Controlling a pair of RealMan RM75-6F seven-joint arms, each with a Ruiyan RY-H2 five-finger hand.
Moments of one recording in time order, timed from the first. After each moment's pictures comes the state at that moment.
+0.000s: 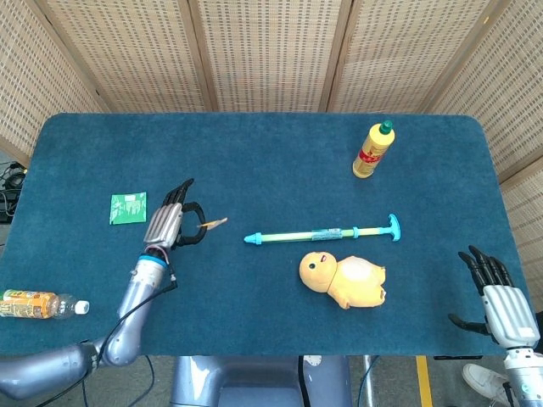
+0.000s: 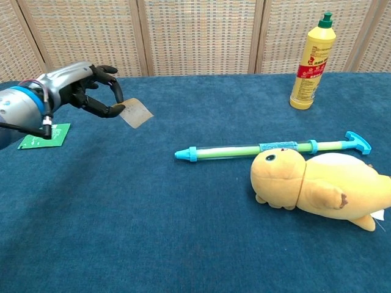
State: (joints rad) left arm -0.60 -1.64 -0.42 -1.60 0.94 1.02 0.23; right arm 0.09 -1.07 0.02 -1.63 -1.51 1.41 0.17
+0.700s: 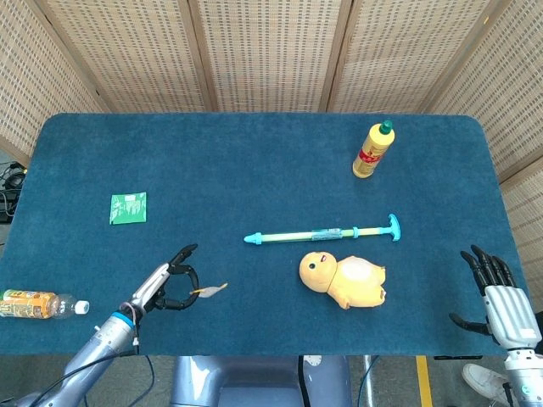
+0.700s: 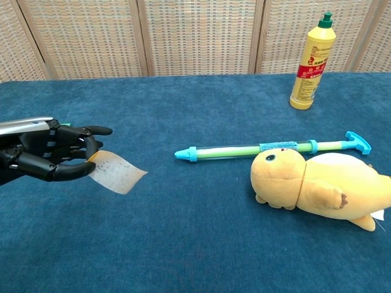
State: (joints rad) left arm -0.35 -1.32 -0.19 -1.96 1.25 0.82 -0.36; right arm 0.08 -1.07 0.02 -1.64 -1.51 1.42 0.14
